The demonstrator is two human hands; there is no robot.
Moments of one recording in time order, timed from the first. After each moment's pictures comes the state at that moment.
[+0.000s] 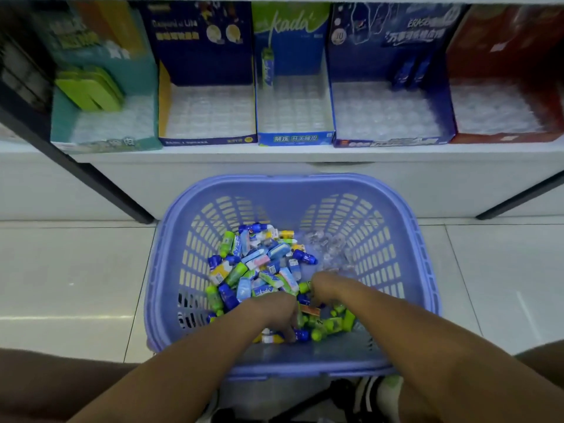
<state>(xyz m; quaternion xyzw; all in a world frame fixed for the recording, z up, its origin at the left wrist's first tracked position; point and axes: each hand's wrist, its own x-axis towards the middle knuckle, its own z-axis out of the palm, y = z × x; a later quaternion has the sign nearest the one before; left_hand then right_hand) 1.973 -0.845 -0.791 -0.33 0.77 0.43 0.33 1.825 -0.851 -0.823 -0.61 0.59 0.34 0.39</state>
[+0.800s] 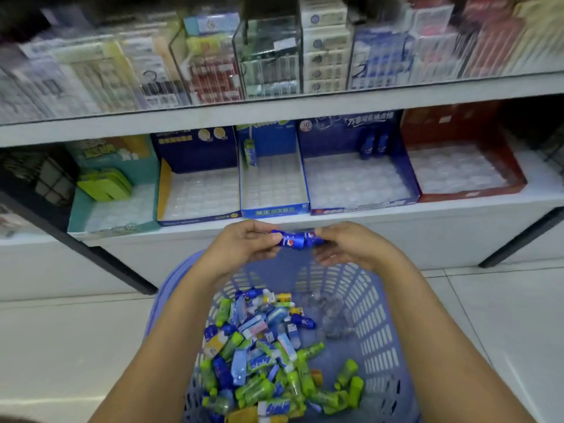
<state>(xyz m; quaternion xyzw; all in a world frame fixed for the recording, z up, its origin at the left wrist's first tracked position) 1.961 -0.960 -0.604 -0.47 0.50 0.67 -0.28 1.749 -0.935 -0.635 -0.38 0.61 -0.32 0.62</state>
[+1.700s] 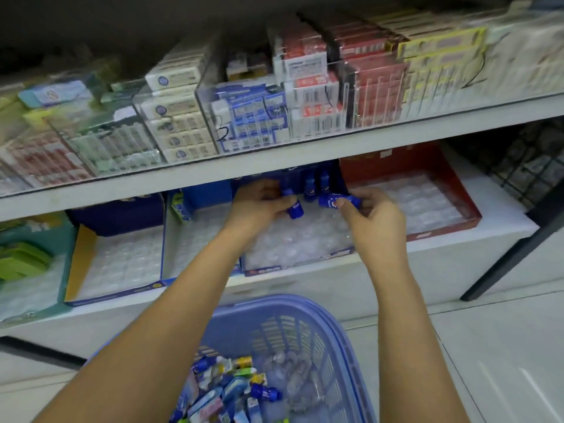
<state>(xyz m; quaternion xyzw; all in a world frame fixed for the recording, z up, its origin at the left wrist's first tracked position) 1.778 -1.063 -0.578 -0.47 0.62 0.52 -0.35 1.630 -0.956 -0.596 -0.37 0.70 -0.58 0.18</state>
